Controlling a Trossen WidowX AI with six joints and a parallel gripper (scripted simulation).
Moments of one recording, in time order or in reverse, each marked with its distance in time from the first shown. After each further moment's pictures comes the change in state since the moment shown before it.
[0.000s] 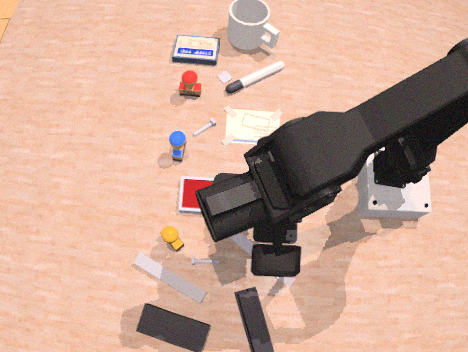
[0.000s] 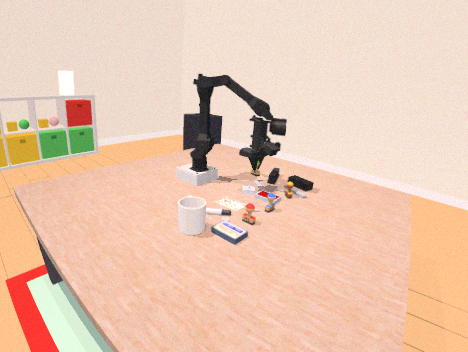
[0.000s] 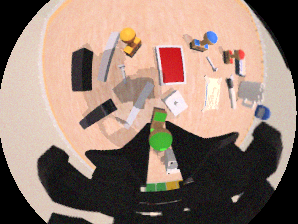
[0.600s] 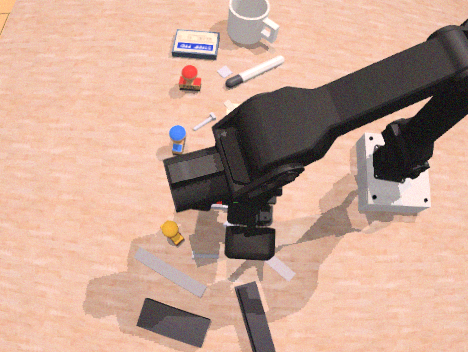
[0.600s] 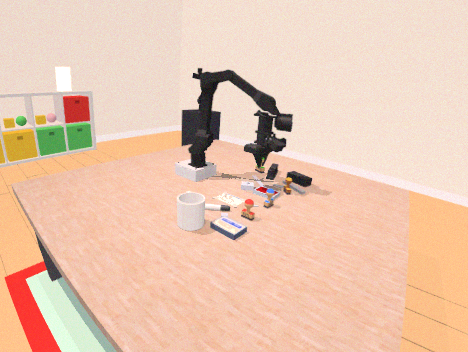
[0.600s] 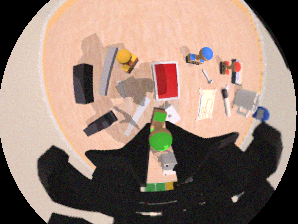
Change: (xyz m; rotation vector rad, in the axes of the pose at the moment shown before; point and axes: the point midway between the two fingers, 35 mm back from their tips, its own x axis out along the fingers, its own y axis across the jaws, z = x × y) arm -0.008 -0.013 0.036 -0.002 -0.003 -0.002
